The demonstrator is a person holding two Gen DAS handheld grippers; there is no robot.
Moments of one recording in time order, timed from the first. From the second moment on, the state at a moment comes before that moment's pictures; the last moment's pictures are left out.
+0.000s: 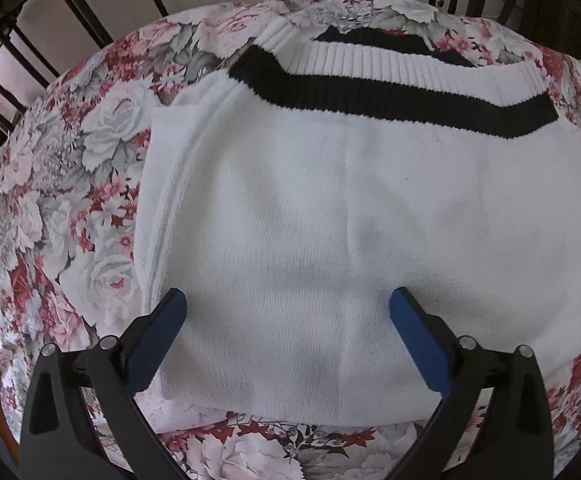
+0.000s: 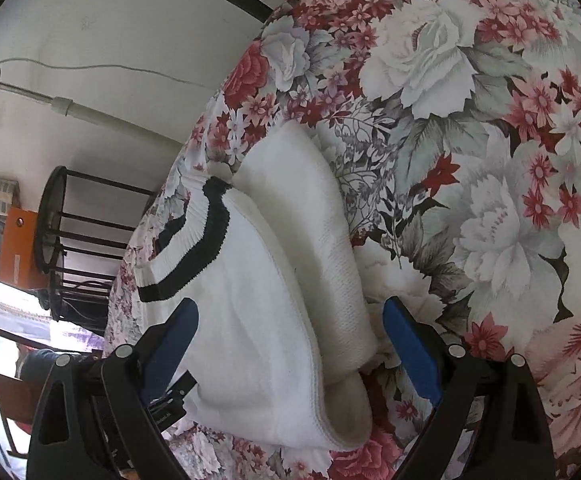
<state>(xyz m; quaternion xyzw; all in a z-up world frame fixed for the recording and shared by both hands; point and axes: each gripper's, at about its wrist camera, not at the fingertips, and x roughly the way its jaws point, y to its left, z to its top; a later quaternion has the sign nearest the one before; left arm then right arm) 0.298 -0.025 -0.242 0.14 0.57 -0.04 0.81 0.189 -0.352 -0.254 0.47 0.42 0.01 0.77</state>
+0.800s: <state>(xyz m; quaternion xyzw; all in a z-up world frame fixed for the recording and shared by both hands) 0.294 -0.028 -0.240 0.13 0.57 -0.04 0.81 0.181 -0.376 -0.302 0.53 0.41 0.06 0.74</state>
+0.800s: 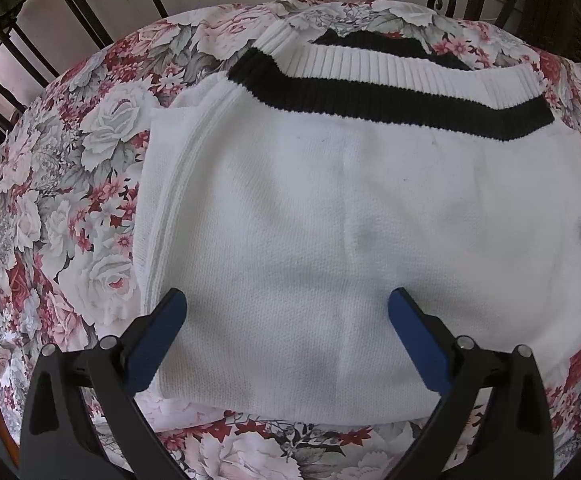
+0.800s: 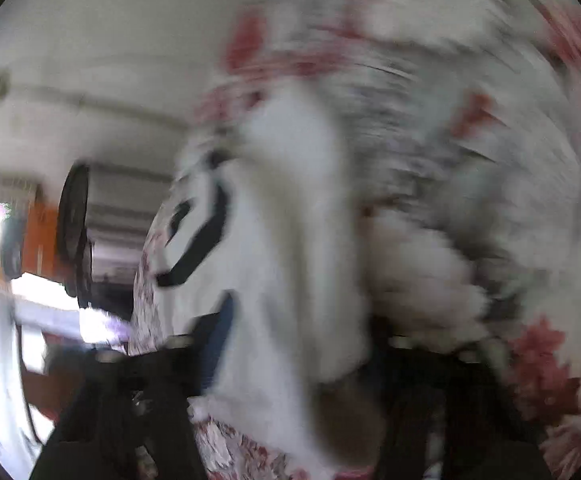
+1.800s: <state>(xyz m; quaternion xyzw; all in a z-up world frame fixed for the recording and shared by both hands) 0.286 -0.047 -0.236 0.16 0.55 -0.04 0.82 0.190 -0.360 -0.305 0.52 0.40 0.06 0.75</state>
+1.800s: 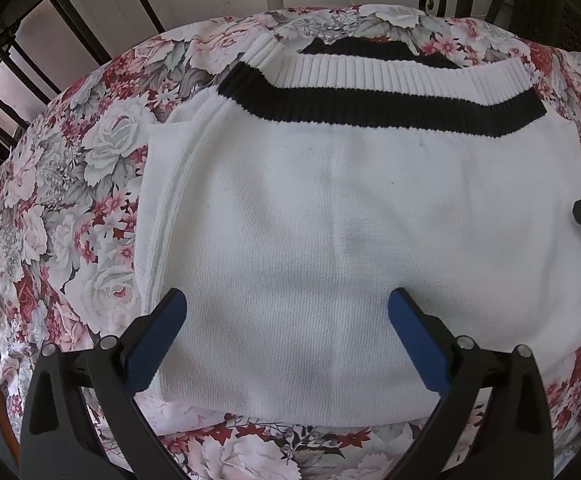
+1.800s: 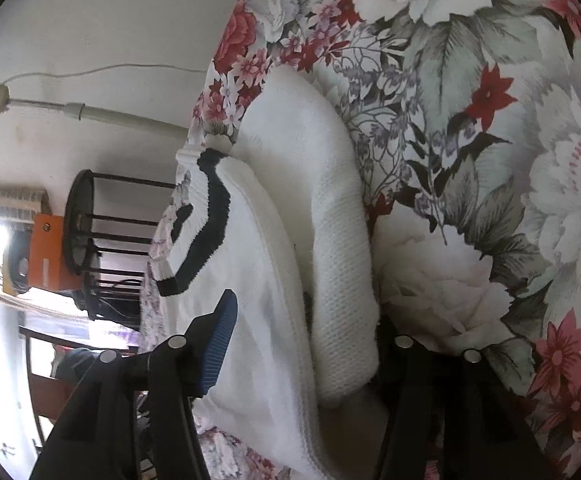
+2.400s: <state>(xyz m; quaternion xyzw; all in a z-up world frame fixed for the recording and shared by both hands) 0.282 -0.047 -0.223 0.14 0.55 -0.06 0.82 0.203 -0.315 -0.238 0.44 0.40 0.04 0.80</state>
